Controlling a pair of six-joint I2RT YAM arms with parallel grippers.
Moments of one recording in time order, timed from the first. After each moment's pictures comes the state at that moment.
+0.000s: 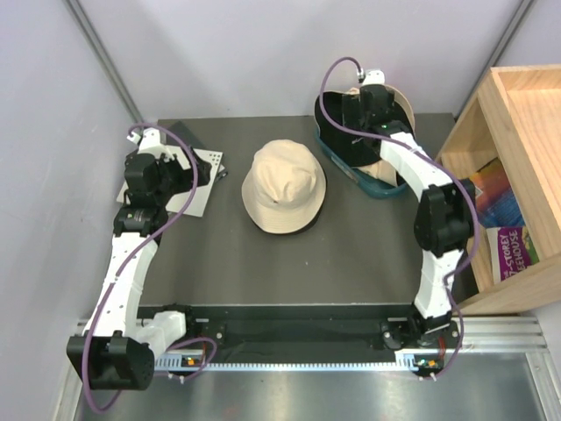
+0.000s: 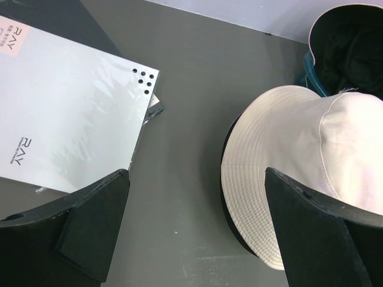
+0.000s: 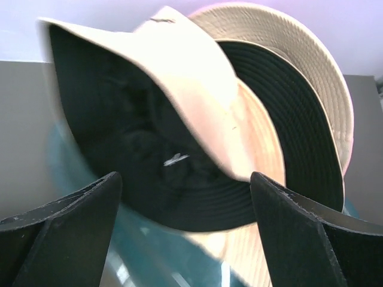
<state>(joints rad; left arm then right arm) -0.01 1.02 0.99 -0.27 0.14 -0.33 0.32 1.94 1.74 -0.21 0.35 0.03</state>
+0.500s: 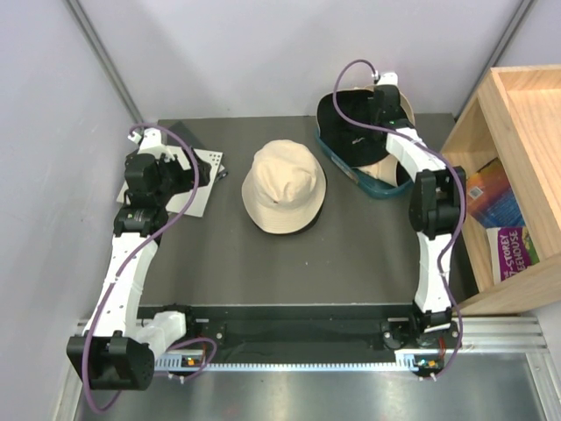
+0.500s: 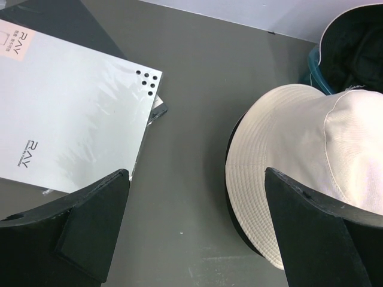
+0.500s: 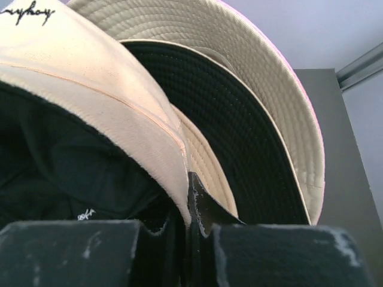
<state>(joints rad) -0.01 1.02 0.99 -0.27 0.14 -0.30 0.19 2.21 1.91 -0.14 0.39 -0.06</state>
